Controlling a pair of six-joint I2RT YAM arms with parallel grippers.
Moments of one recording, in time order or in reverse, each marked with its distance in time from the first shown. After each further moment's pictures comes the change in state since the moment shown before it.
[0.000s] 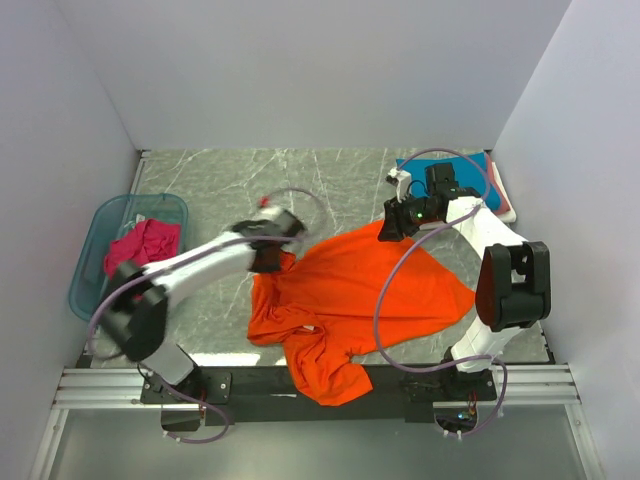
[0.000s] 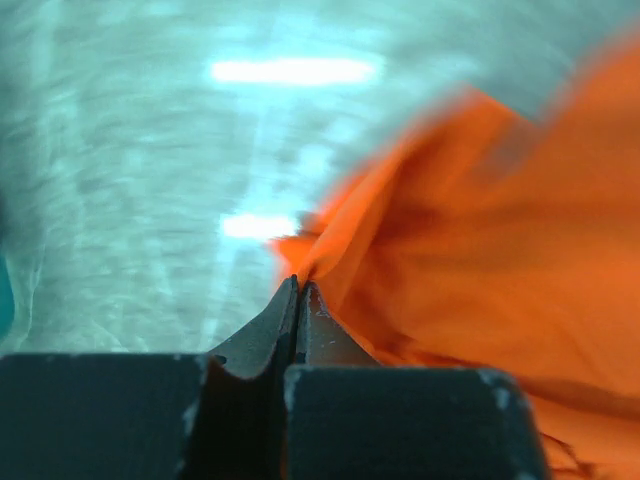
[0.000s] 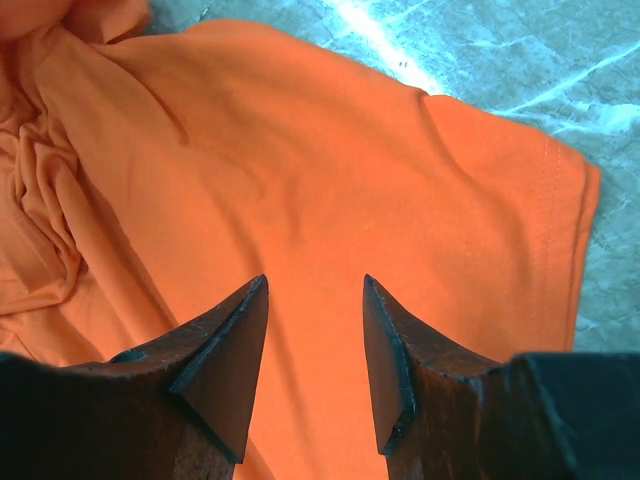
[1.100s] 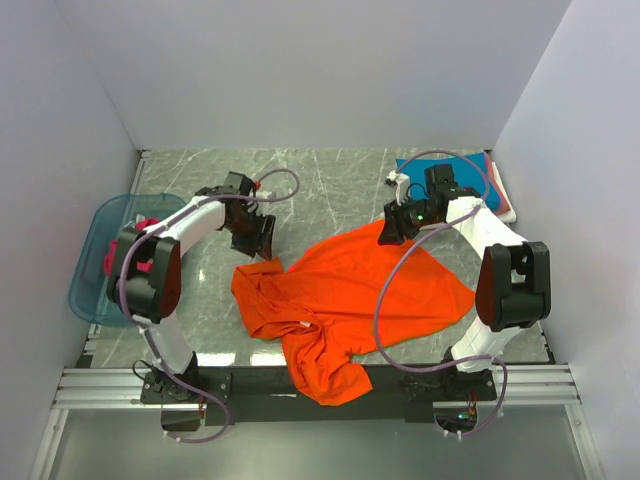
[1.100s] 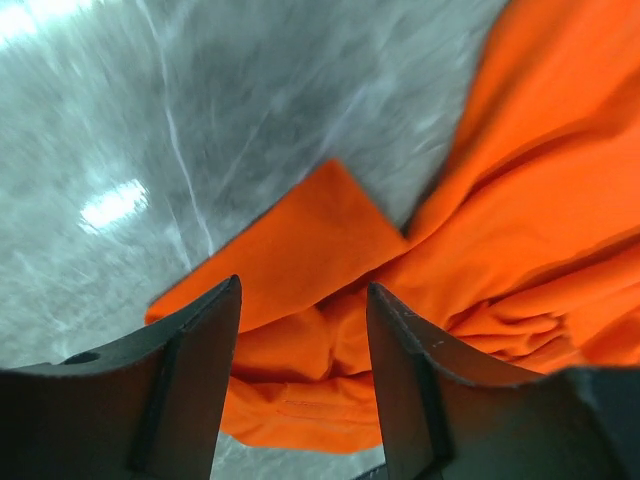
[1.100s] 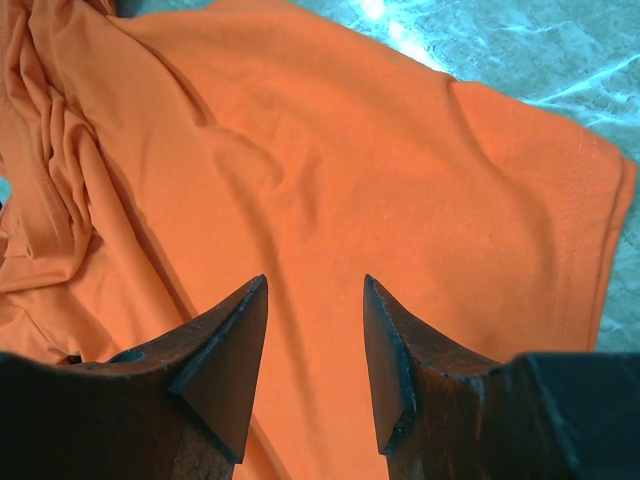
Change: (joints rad) left arm 0.486 0.148 0.093 0.101 0.842 0.581; right arm 0.000 0.000 0.000 -0.048 -0.026 -0.046
